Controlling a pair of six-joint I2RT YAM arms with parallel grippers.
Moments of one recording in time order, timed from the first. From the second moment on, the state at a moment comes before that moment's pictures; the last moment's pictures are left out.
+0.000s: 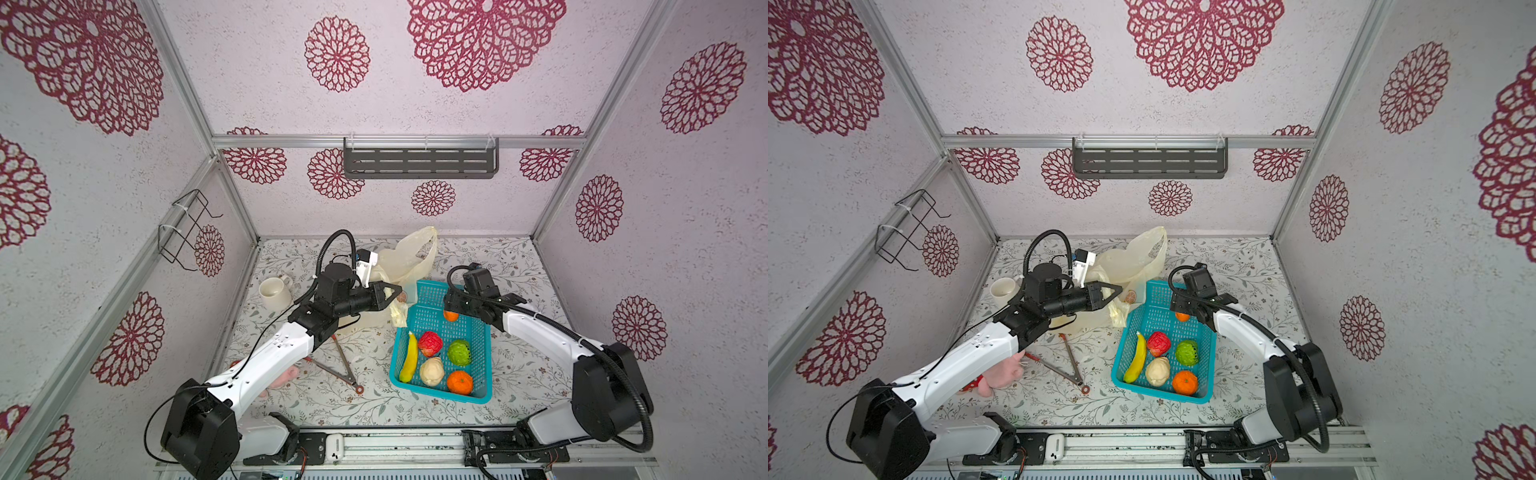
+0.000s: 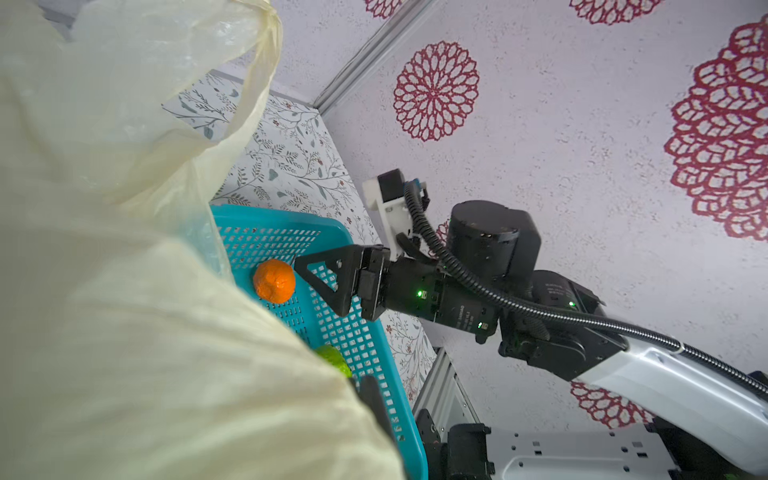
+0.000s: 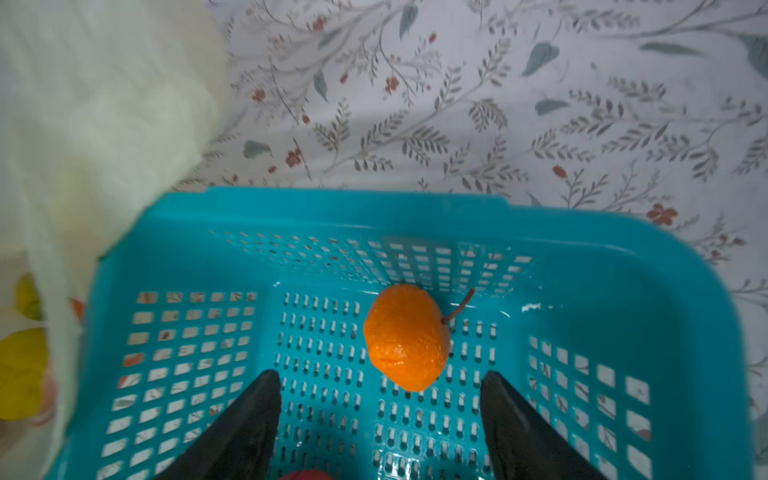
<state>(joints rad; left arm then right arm) -0.56 1.30 0.96 0.03 0.48 -0.72 0.43 1.50 0.97 -0.38 0.09 0.55</state>
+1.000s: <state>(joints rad) -0.57 1.30 0.96 0.00 0.49 -0.72 0.44 1.59 1.01 -0.39 -0.02 0.46</state>
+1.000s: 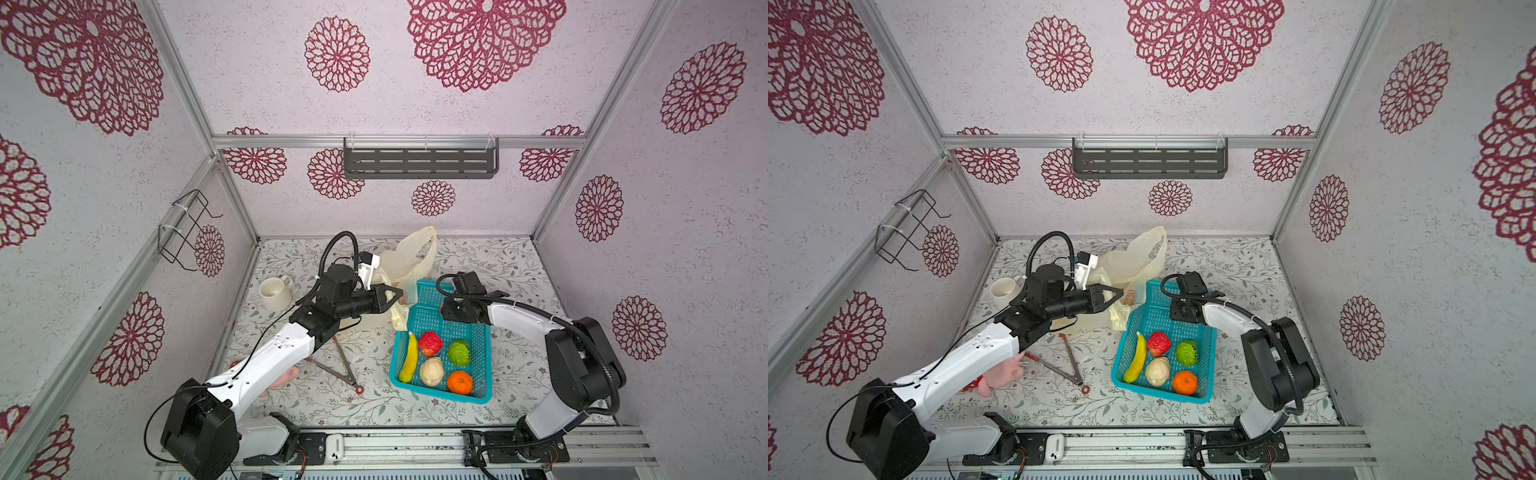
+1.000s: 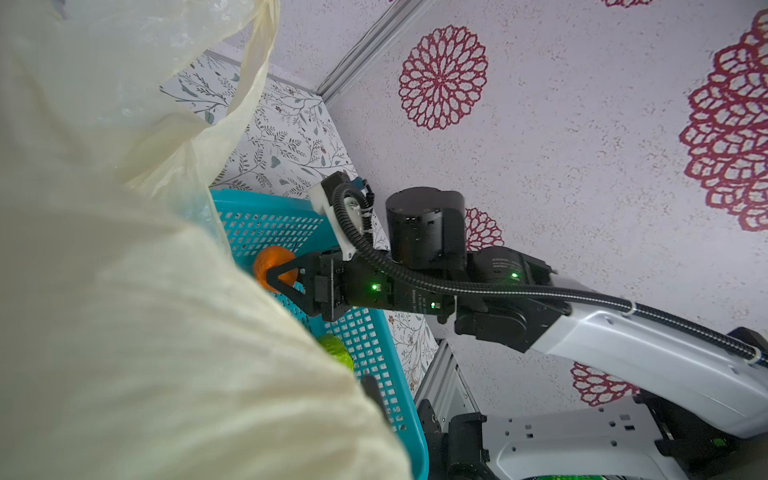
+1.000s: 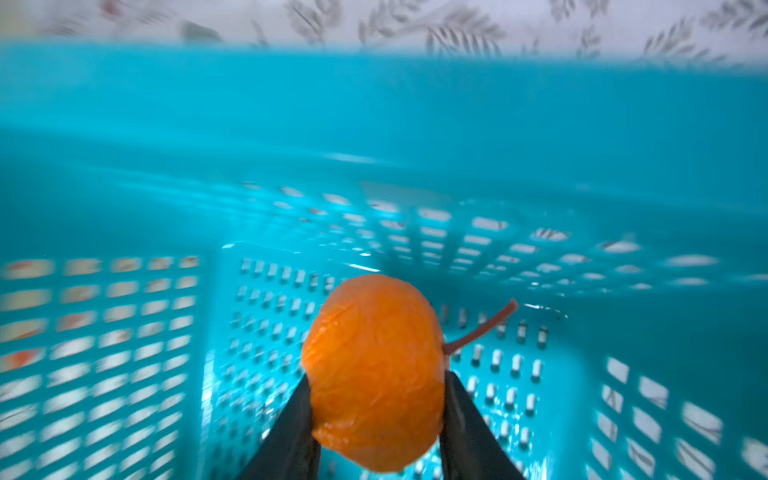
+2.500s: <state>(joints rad) -0.58 1.25 0.95 -0.04 0.43 -0.68 0.63 1.62 1.33 -0.35 -0.21 0.35</state>
